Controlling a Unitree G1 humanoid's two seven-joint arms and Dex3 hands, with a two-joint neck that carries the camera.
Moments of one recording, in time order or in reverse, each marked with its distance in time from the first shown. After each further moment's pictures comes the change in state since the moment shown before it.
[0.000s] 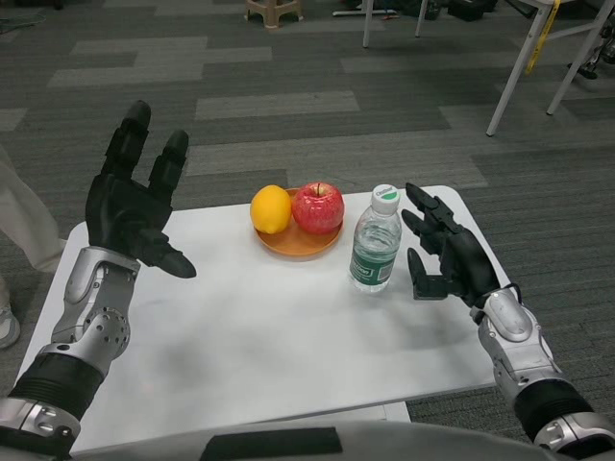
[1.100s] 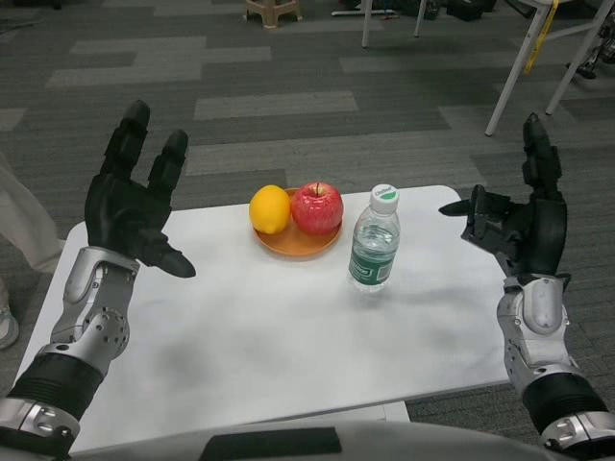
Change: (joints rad) left arm 0.000 0.000 0.000 0.000 0.000 0.000 0.000; right arm 0.009 -0.007 -0.094 -0.113 0.123 -0.231 -0.368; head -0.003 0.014
